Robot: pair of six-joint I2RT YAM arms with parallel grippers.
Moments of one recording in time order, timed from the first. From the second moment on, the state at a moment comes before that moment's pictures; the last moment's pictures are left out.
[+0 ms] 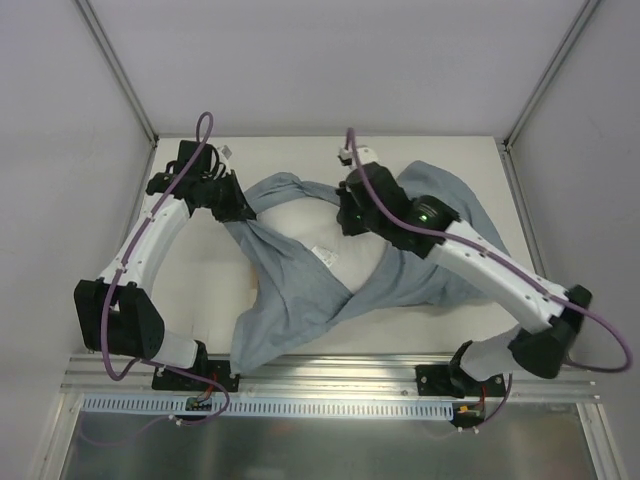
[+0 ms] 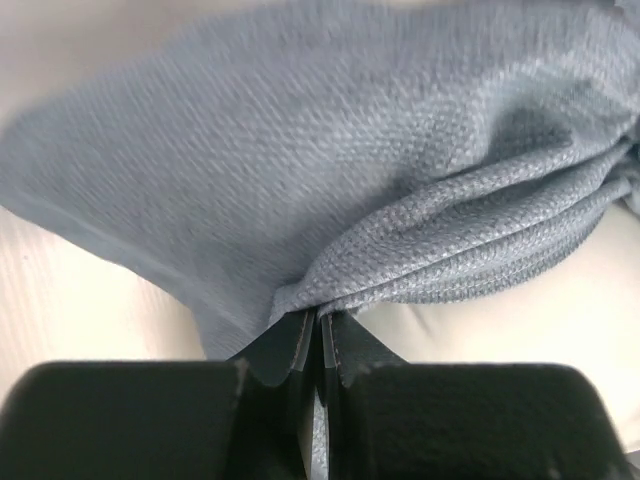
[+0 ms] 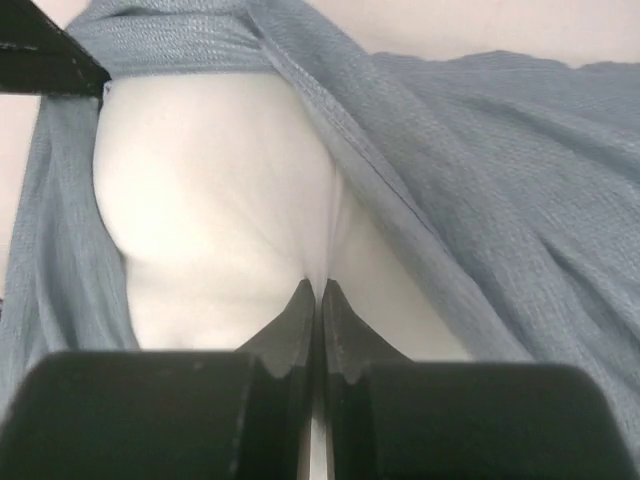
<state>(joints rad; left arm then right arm) -0.13 1.44 1.30 -0.80 0.35 -0.47 0.91 1.49 1.57 -0.77 0.29 0.42</state>
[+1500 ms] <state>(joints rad) -0.69 1.19 1.11 -0.76 0.25 -0.75 0.81 1.21 1.23 -0.72 0.29 0.50</state>
